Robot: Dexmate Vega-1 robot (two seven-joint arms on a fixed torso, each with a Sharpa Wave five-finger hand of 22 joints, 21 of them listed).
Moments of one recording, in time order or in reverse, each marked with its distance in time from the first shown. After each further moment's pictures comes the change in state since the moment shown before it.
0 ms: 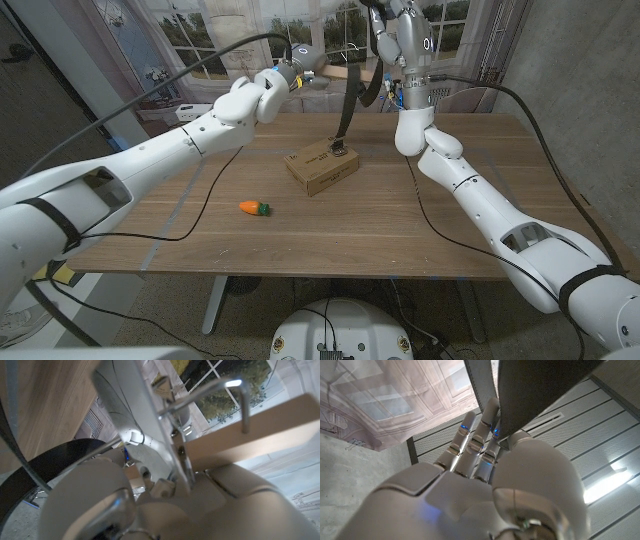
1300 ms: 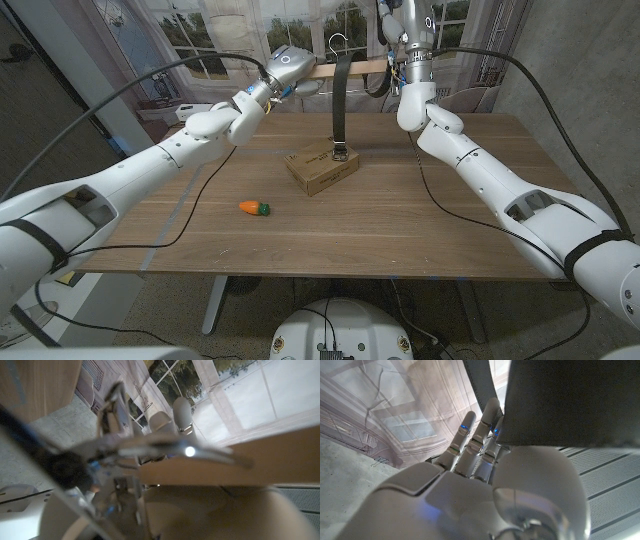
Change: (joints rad) left arm 0.104 0.043 -0.117 0.183 -0.012 -0.420 0.505; left_hand -0.066 0.035 0.011 0.027 0.013 -0.087 0.018 0.065 0.149 0.014 0.006 0.000 0.000 0.012 0.002 0.008 -0.002 0.018 -0.003 -0.015 0.018; right arm 0.142 -0.048 -0.114 0.066 0.217 -0.179 0.099; right_hand -0.006 -0.004 -0.003 -0.003 -0.002 0.000 0.000 0.000 0.000 0.000 0.000 0.020 0.000 0.000 0.000 -0.008 0.003 0.000 0.000 0.008 0.000
